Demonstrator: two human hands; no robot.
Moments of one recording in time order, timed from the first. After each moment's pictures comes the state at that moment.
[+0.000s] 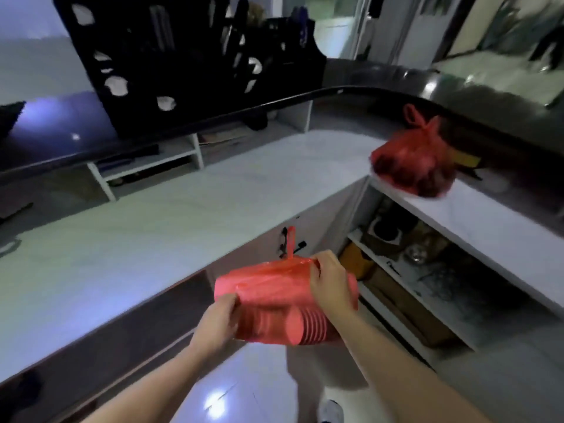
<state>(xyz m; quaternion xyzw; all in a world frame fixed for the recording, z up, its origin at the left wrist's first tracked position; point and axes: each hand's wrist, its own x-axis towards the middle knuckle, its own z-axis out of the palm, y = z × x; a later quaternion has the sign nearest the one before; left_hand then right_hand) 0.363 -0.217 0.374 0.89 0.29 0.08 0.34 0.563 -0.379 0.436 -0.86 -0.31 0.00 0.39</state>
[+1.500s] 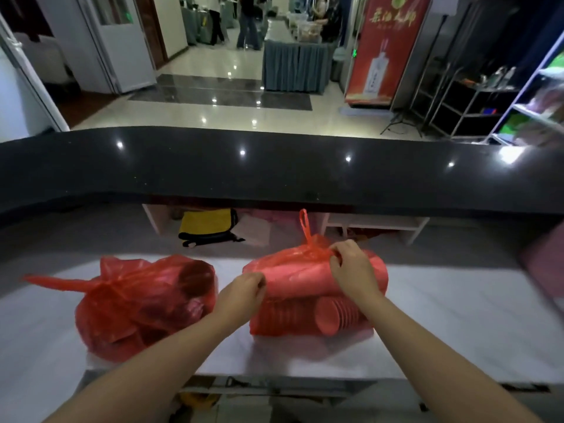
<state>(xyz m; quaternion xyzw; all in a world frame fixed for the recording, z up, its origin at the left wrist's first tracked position) 1.223 -0.545 0.452 0.95 -0.18 -0.05 0.24 1.178 -0.805 0.513 -0.94 0.09 -0.15 0.28</state>
